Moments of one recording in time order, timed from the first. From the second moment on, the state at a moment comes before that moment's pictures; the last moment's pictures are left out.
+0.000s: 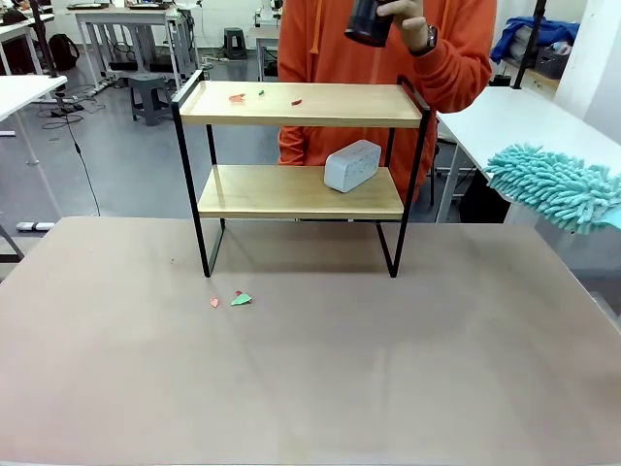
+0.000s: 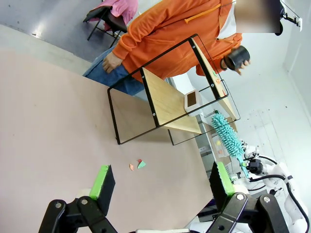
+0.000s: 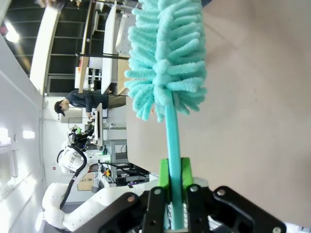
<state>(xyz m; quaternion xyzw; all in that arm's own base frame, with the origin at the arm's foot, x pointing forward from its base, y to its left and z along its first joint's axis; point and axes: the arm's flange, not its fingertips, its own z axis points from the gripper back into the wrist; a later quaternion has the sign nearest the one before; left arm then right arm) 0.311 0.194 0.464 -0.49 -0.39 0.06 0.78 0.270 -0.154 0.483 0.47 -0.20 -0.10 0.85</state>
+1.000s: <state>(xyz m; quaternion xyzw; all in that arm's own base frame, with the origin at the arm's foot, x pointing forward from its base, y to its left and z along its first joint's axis) 0.311 0.195 0.464 -0.48 -0.39 0.06 0.78 0.267 0.103 0.613 0.30 -0.37 0.17 0.87</state>
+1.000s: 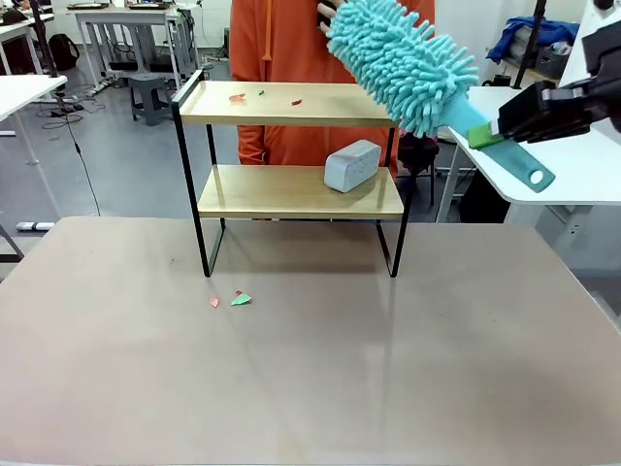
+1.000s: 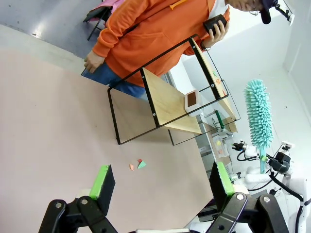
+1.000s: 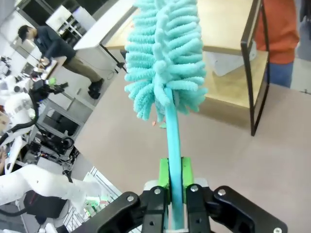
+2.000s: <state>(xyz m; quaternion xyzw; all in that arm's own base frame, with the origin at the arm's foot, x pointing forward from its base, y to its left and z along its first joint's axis) 0.311 0.195 0.464 -0.49 -0.39 0.06 0.78 0.373 0.172 0.658 0.15 -0.30 0.20 0.92</state>
